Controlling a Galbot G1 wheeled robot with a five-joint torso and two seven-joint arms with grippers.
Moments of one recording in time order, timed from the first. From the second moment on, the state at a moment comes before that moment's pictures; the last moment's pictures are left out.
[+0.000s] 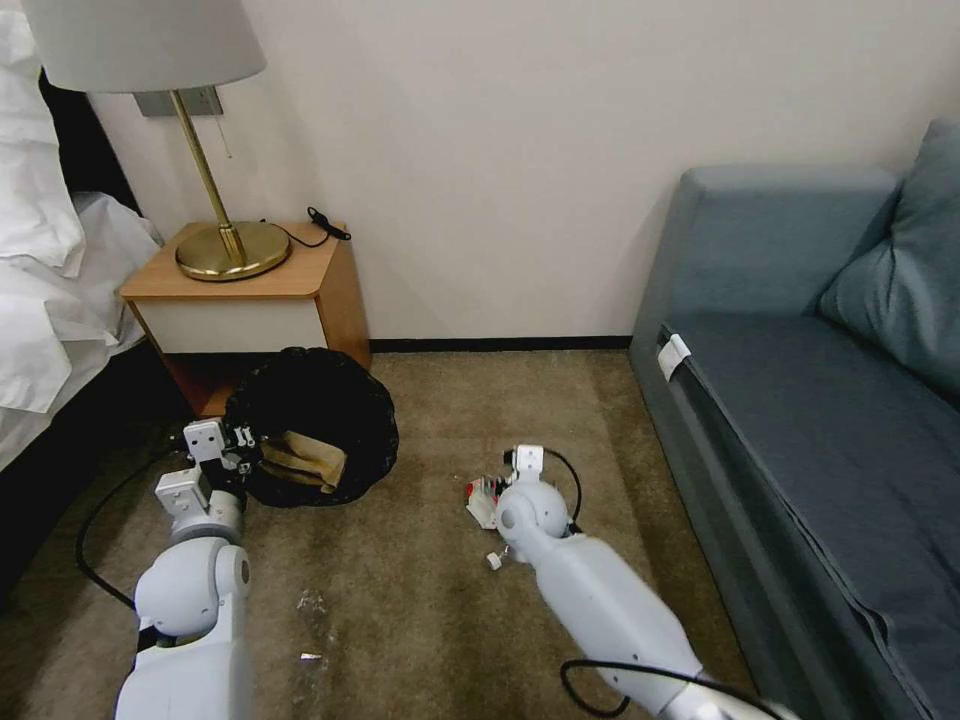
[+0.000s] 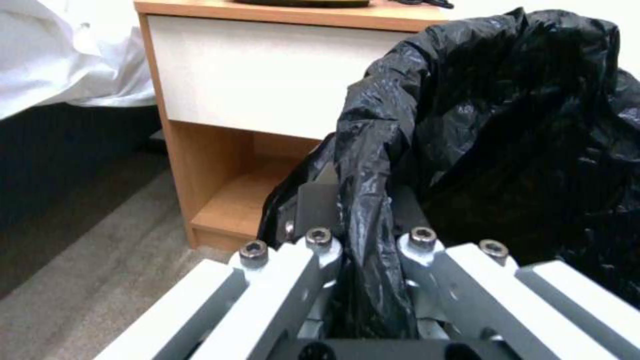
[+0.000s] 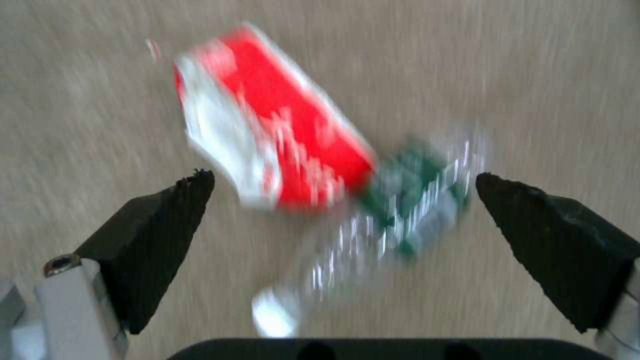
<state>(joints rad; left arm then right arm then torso) 1.21 -1.53 -0.82 -1.90 -0.10 0.30 0.01 -0.83 1.50 -0.07 1.33 0.89 -0.62 0.91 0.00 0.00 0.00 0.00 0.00</state>
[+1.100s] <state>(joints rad) 1.24 -1.52 -0.83 -1.94 -0.11 0.30 0.01 -0.80 1.61 0.23 1.05 0.79 -0.56 0.90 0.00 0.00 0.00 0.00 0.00</state>
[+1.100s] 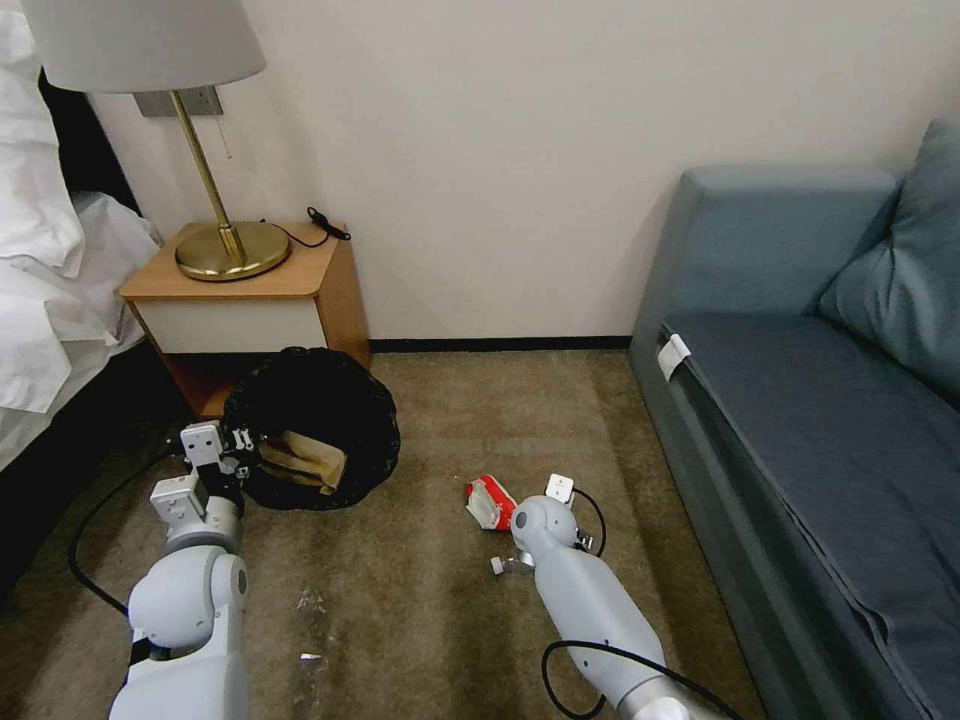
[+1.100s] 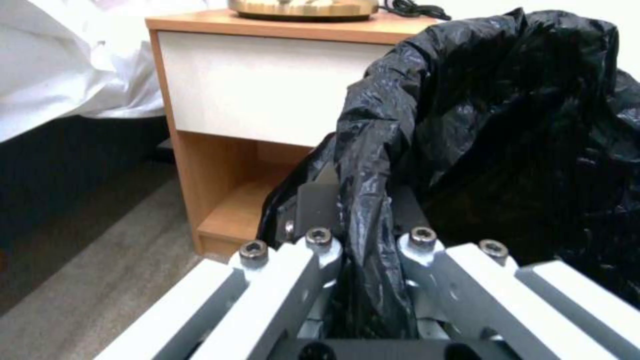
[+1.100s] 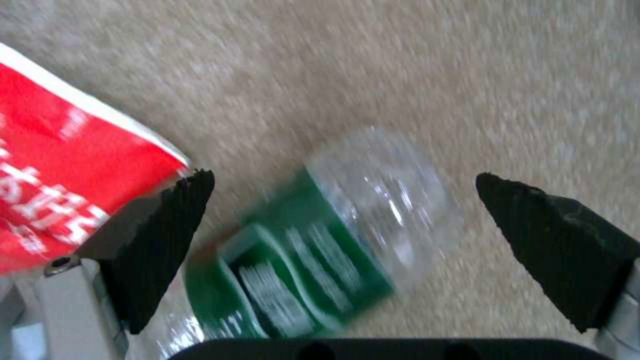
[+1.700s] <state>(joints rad) 1.23 -1.52 -0.81 -1.95 -0.10 0.30 0.01 -0.88 1.61 0.27 1.15 0.82 -0.56 0.75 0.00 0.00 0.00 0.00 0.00</state>
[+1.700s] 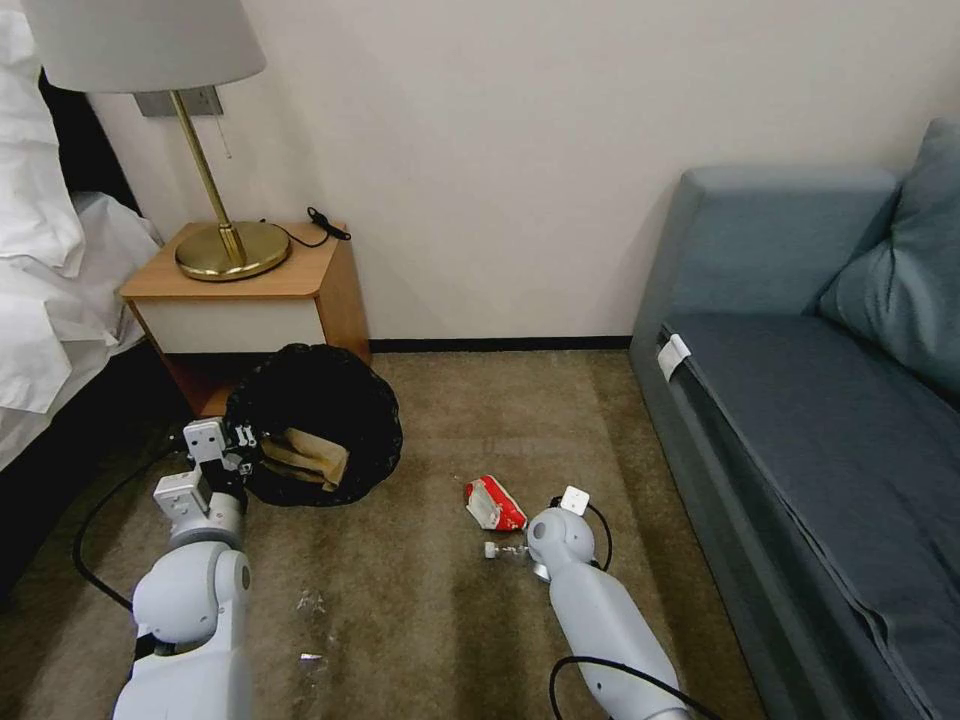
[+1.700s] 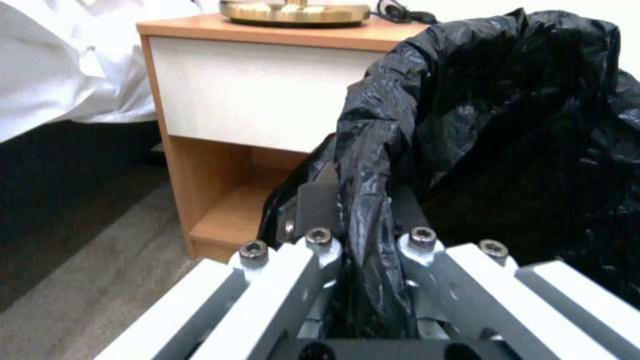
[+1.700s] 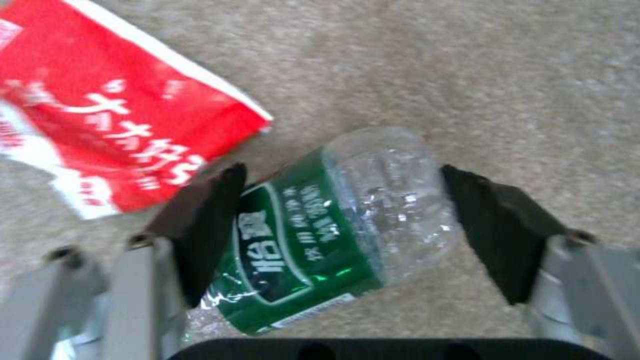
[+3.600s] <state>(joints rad) 1.23 -1.51 -0.84 -1.95 -0.11 0.31 0.00 -0.64 1.26 0.02 0.94 -0.28 0.35 -0.79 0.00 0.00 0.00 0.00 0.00</state>
